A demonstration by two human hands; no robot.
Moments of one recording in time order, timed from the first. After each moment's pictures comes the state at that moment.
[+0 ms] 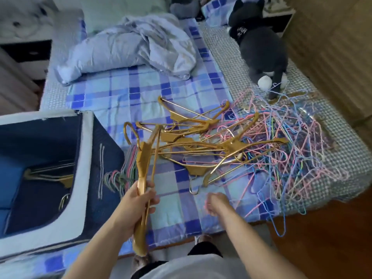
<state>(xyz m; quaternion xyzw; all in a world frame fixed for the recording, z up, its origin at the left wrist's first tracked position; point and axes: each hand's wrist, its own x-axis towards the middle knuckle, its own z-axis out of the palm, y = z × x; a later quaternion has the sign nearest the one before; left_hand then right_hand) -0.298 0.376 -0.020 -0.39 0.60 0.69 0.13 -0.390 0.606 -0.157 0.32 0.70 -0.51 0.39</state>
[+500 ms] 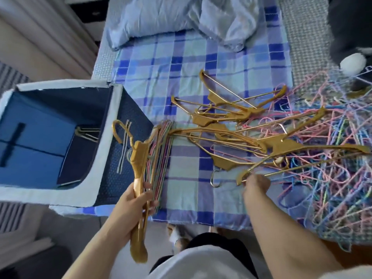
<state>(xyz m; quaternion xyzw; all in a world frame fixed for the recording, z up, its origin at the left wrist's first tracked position) -0.284 0.402 -0.003 -0.57 0.56 0.60 0.06 -0.511 0.622 -0.234 0.47 0.72 -0.46 0.24</state>
